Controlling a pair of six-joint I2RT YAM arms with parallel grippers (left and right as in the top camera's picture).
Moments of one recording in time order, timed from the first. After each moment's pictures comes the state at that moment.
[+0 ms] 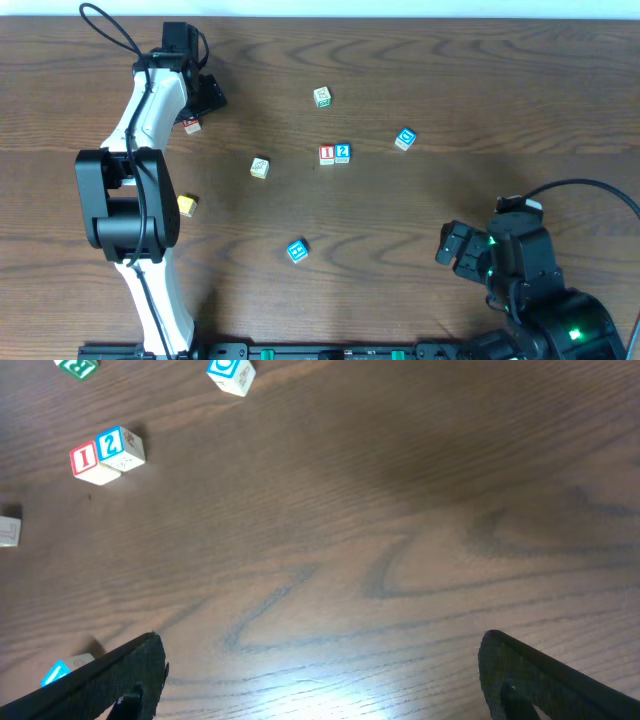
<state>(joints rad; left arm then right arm) 0.00 2.16 1.73 -0.84 -0.16 -0.49 0.35 0.69 0.83 -1.09 0.19 0.65</state>
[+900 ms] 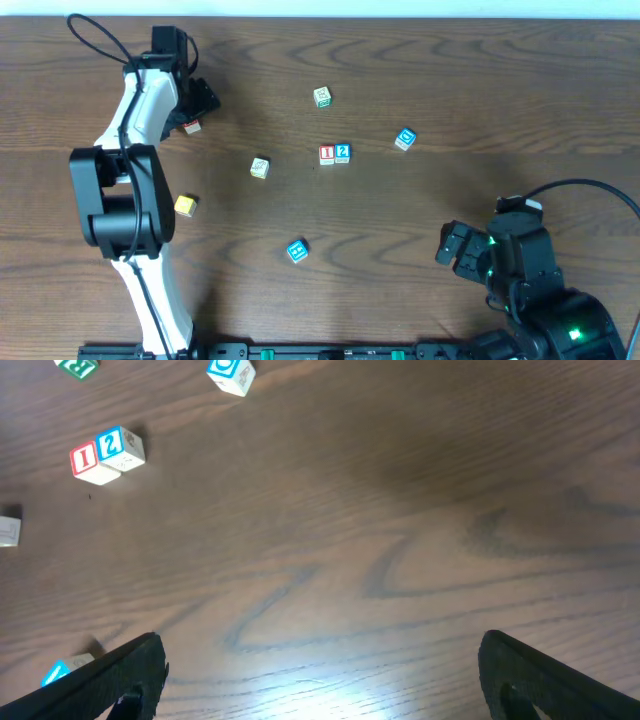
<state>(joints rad) 0.04 2.20 1.73 -0.87 -0.10 -0.57 0.35 0.69 0.83 -1.09 0.19 0.65</state>
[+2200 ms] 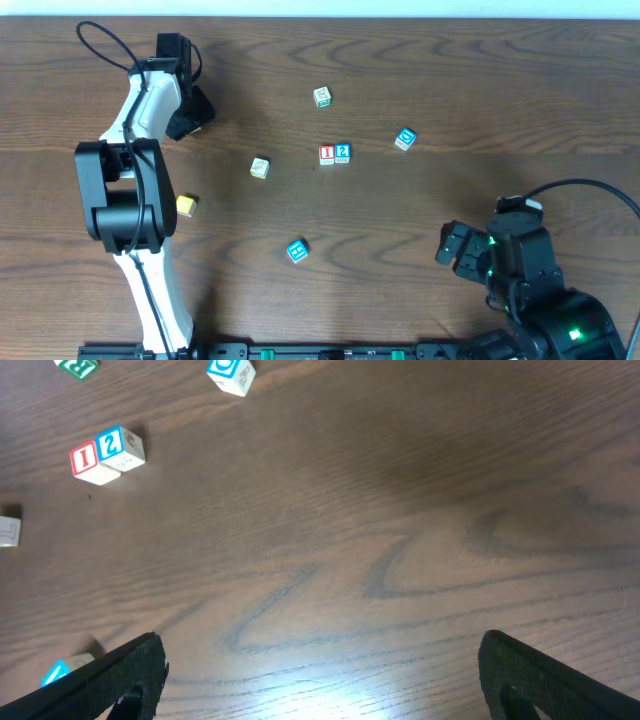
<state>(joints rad) 0.04 2.23 1.73 -0.88 -0.07 -0.59 0.35 0.69 0.83 -1.09 0.19 0.65</state>
